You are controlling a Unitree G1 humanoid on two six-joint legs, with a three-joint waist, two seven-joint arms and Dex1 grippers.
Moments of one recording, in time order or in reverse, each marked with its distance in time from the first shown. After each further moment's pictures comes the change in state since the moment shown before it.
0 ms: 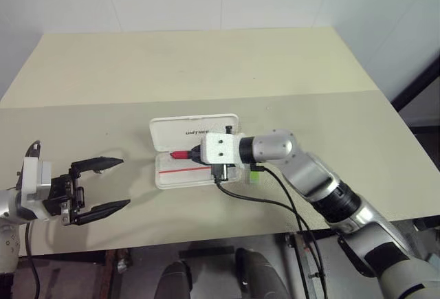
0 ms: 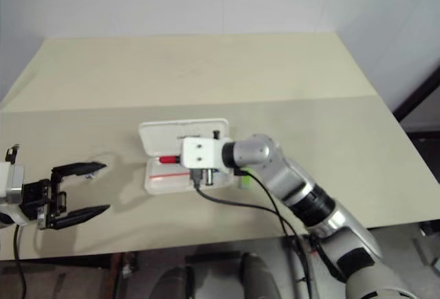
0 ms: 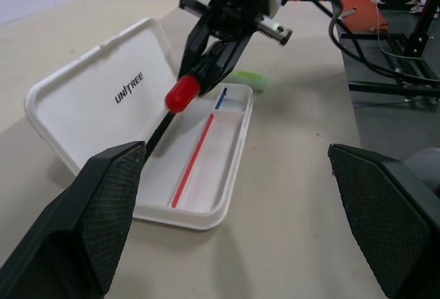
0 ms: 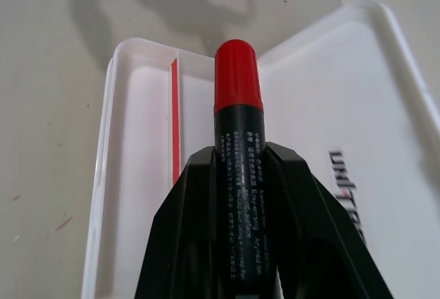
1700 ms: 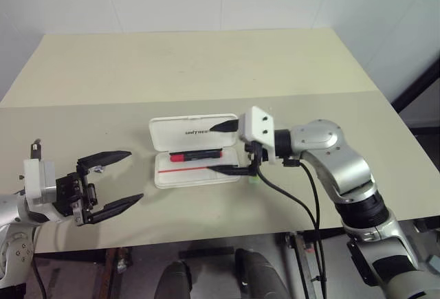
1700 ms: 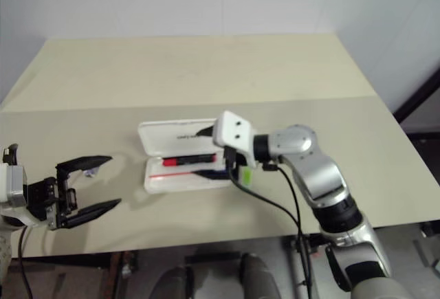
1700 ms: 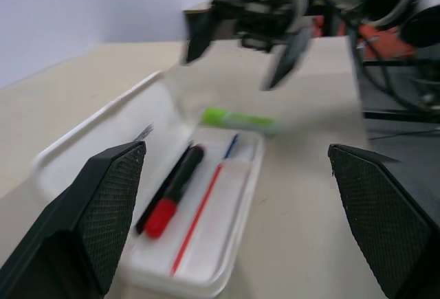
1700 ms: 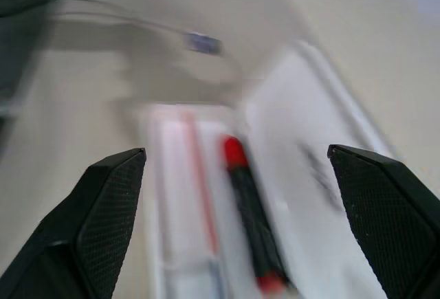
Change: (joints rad) left arm 0.063 -0.072 0.001 -0.237 -0.067 0.069 0.113; right arm 0.147 -0.097 -0.386 -0.262 0.269 0.346 0.085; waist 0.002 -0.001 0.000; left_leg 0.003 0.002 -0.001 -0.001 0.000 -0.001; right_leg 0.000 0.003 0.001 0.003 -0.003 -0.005
